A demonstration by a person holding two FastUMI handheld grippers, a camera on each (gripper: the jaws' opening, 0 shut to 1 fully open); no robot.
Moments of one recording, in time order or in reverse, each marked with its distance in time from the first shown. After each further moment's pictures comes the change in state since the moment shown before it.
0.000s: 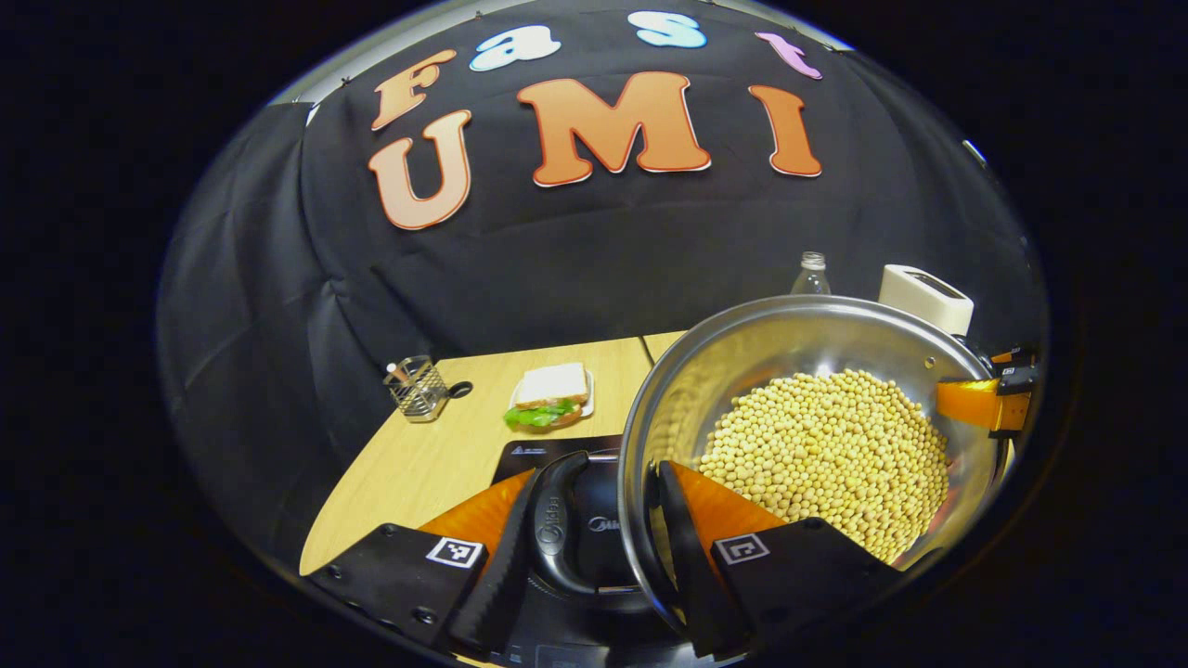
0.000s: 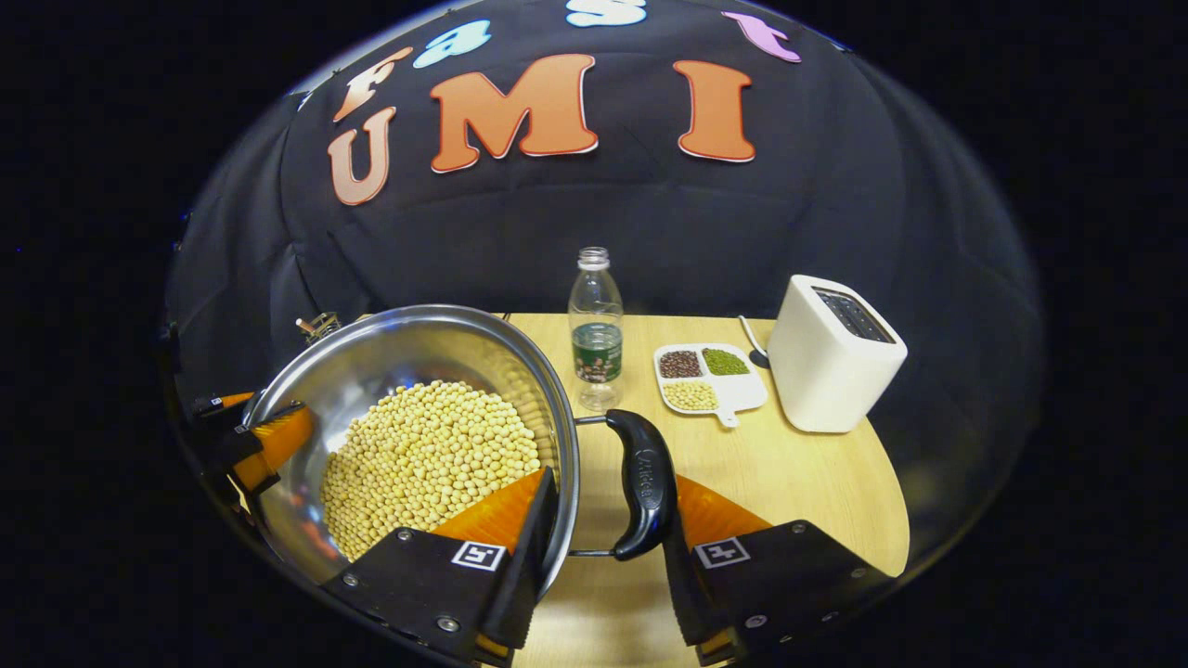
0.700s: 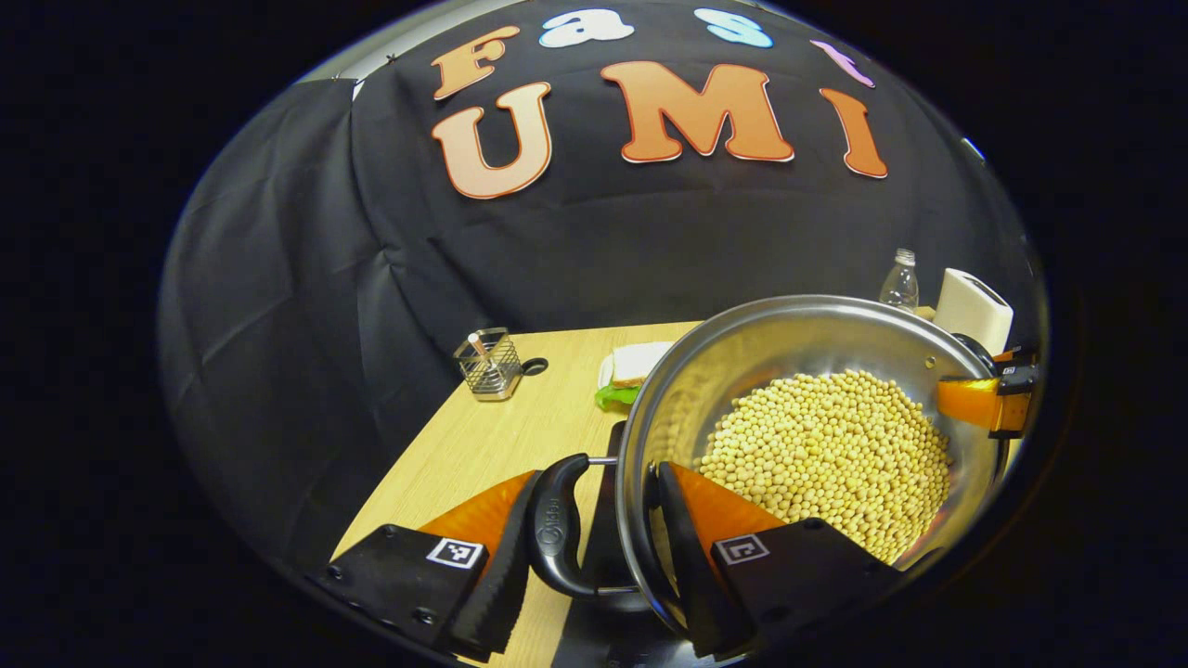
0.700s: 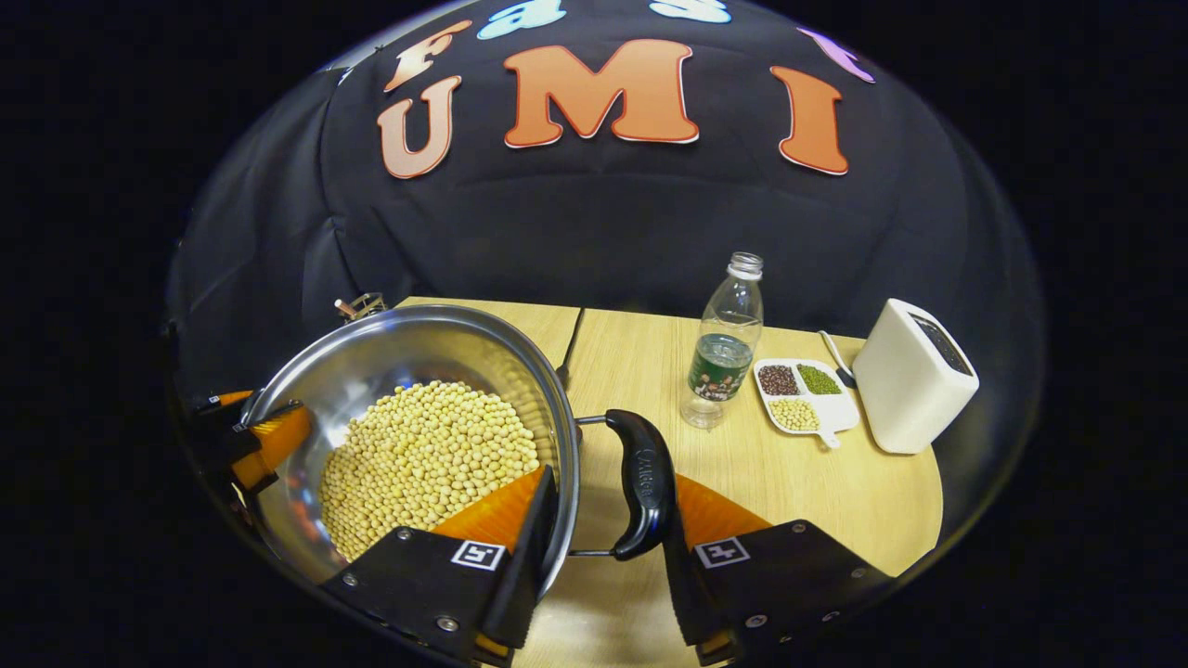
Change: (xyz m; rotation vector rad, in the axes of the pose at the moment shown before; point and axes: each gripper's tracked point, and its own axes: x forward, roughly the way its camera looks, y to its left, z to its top) left arm 0.016 0.108 -0.026 -0.045 0.047 0.108; right arm 0.045 0.106 0.008 -0.069 0.021 0.092
